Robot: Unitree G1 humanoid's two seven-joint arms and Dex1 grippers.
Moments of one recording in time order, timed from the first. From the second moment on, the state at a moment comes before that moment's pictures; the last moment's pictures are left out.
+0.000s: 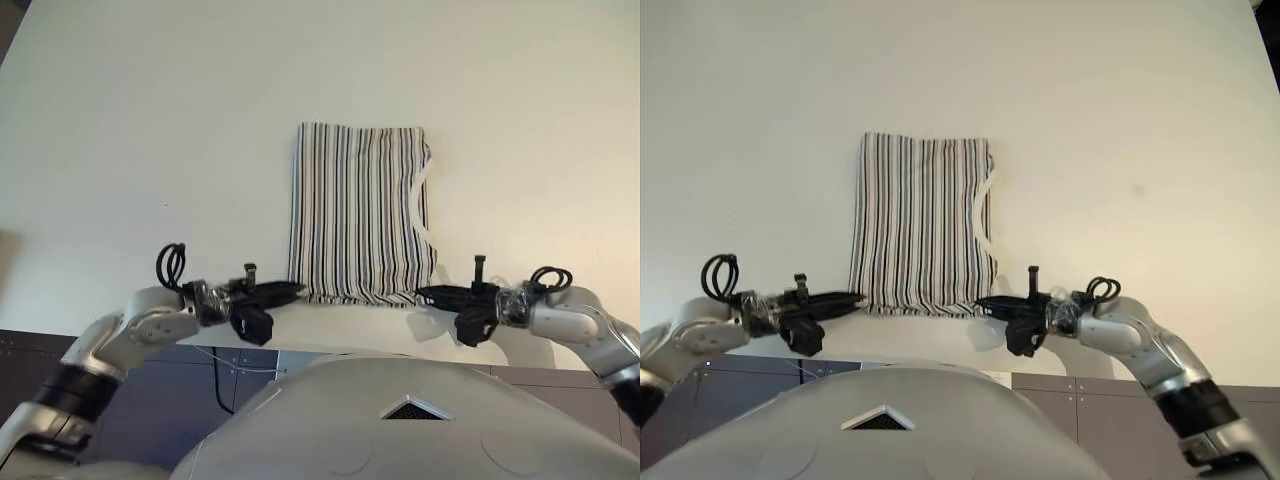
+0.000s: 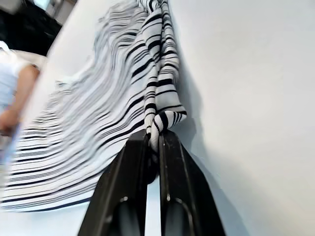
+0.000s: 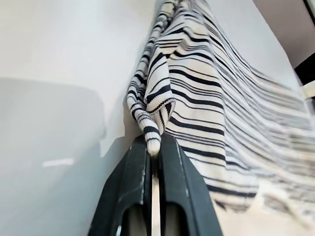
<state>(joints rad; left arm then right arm) 0.46 1.04 -0.39 -0.14 0.18 -0.76 -0.60 0.42 -0.96 0.37 -0.16 -0.16 -0.70 0.71</state>
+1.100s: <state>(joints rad) -0.16 0.47 -0.12 0.22 -0.19 0.15 -0.45 -0.38 -0.26 0.25 0.33 0.07 0.15 0.40</state>
